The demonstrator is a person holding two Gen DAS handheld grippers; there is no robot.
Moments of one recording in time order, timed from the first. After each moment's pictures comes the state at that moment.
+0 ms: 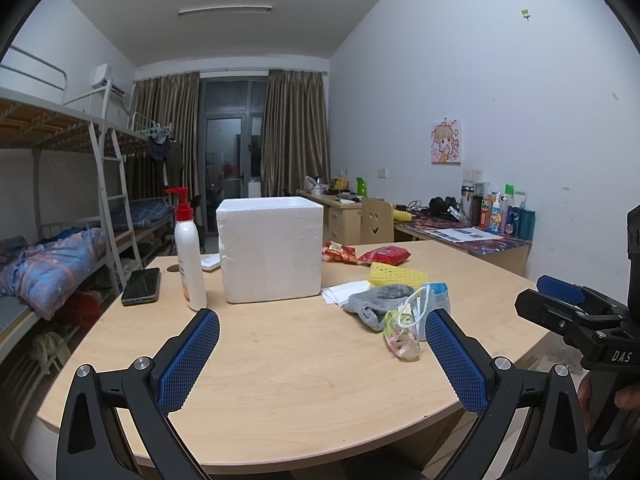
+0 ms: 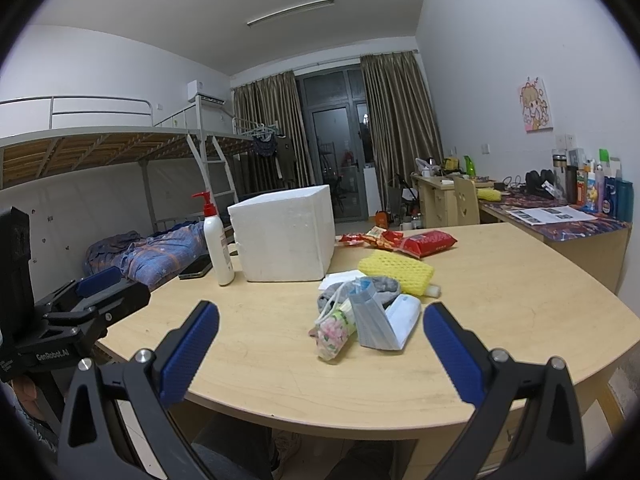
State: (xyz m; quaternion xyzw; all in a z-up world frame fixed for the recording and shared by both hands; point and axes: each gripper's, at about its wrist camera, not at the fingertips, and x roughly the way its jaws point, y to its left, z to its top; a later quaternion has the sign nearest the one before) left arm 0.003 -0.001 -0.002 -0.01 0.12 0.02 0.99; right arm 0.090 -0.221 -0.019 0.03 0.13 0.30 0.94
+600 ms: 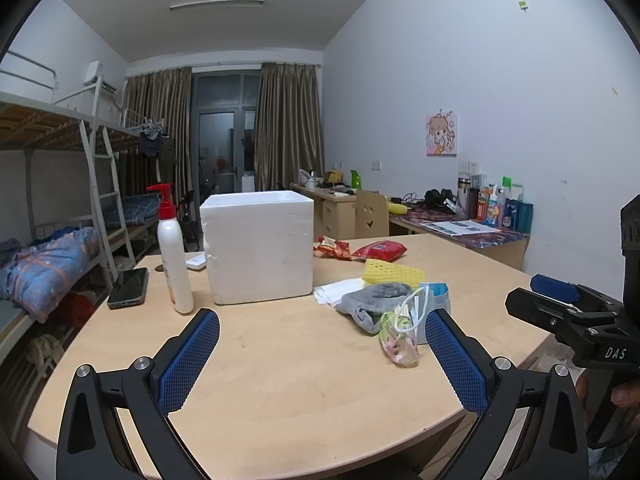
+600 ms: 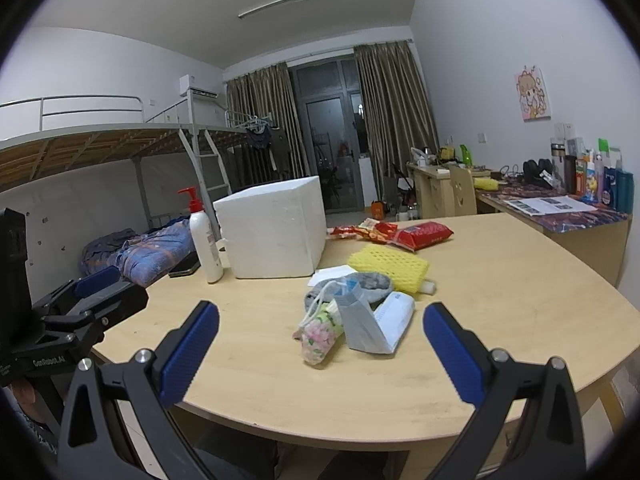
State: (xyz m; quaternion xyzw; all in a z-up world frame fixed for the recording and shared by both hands) left arm 0.025 -0.004 -0.003 -0.01 0.13 0.01 0.99; right arm 0.117 -0.226 -0.021 0.03 0.16 0.29 0.94
